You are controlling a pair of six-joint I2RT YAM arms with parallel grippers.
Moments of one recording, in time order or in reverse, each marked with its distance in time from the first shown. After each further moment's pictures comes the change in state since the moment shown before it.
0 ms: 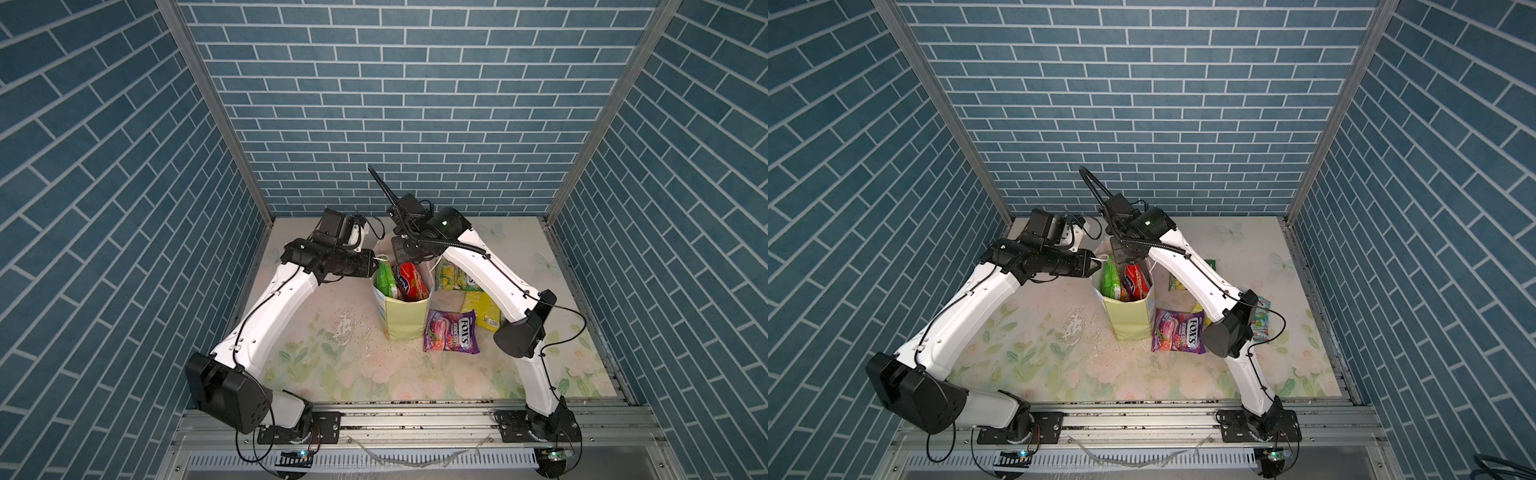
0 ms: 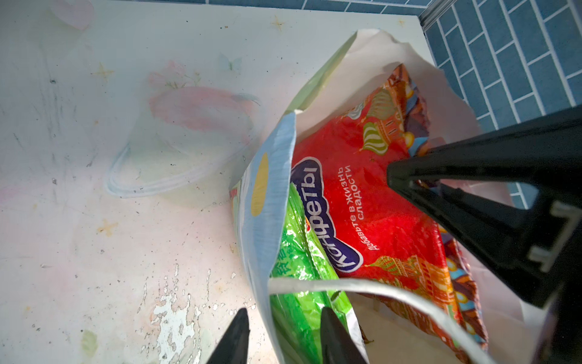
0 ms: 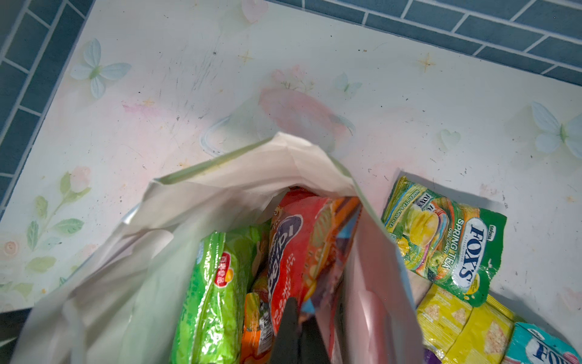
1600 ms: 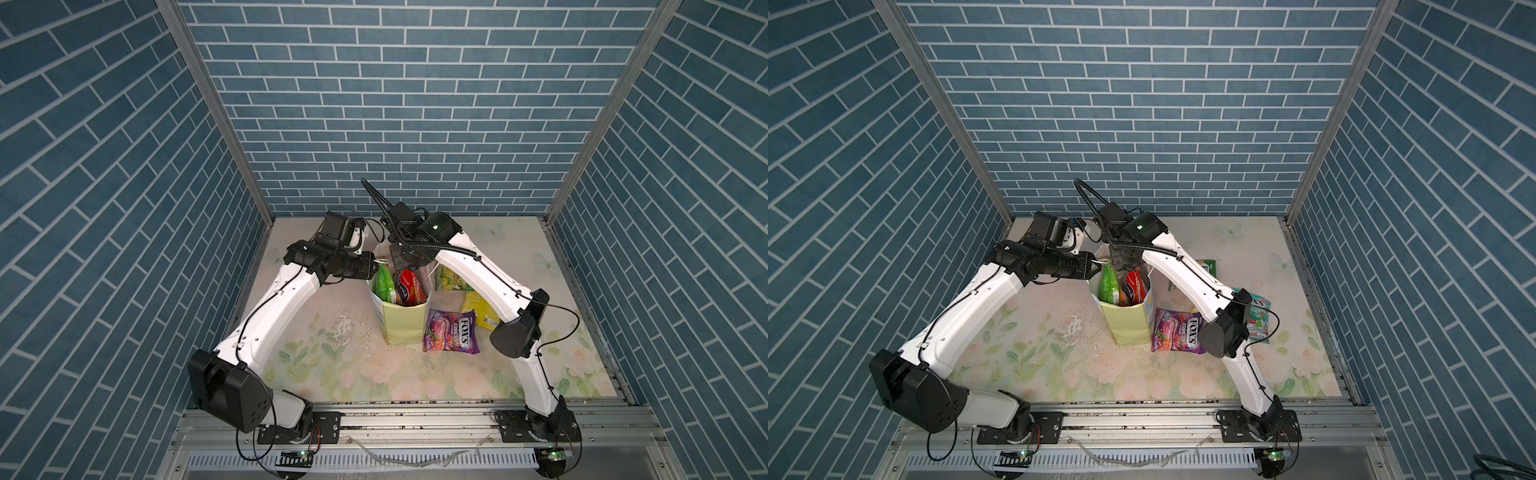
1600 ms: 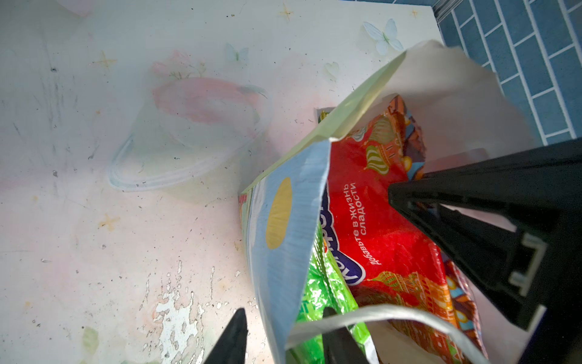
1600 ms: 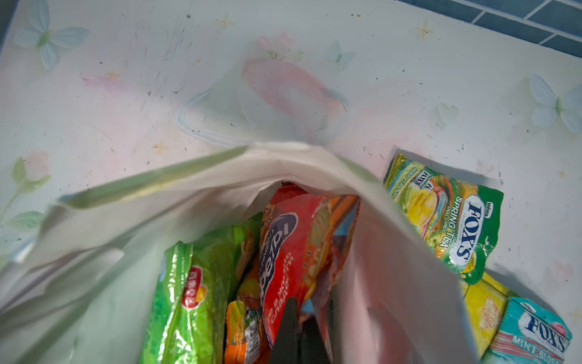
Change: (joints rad) left arm 0.000 0.008 -0.032 0.018 -0.019 0.005; right arm 0.023 0.028 -0.020 -0.047 0.041 0.045
